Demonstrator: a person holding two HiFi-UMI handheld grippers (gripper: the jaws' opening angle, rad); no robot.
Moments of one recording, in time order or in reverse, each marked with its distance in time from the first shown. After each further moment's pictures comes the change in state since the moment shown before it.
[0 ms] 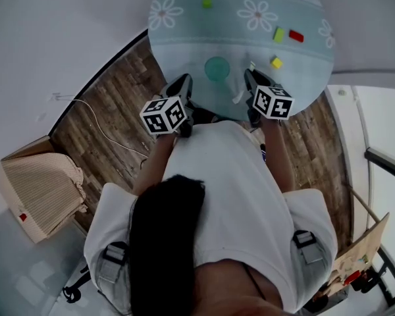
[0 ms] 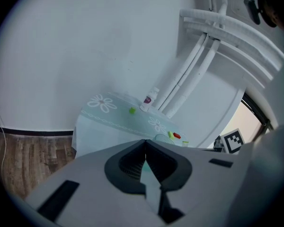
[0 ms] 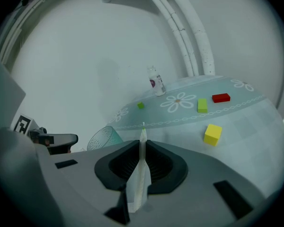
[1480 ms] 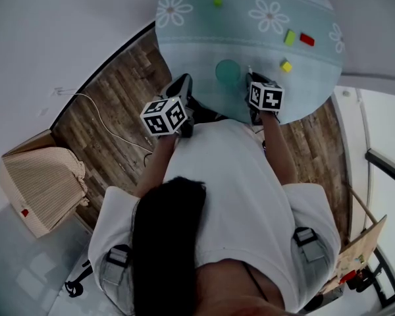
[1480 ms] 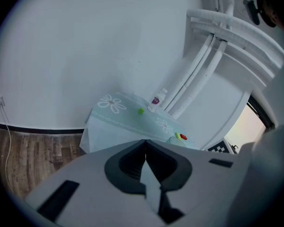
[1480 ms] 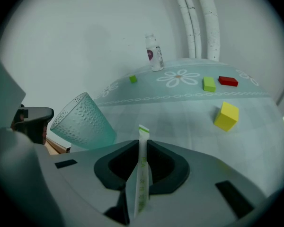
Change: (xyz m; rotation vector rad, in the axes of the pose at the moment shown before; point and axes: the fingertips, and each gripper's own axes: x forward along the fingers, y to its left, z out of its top) left arm -0.003 0.035 0.007 -0.037 0.014 0.046; right arm 0.054 -0.017 -0.045 -0.065 0.232 -0.133
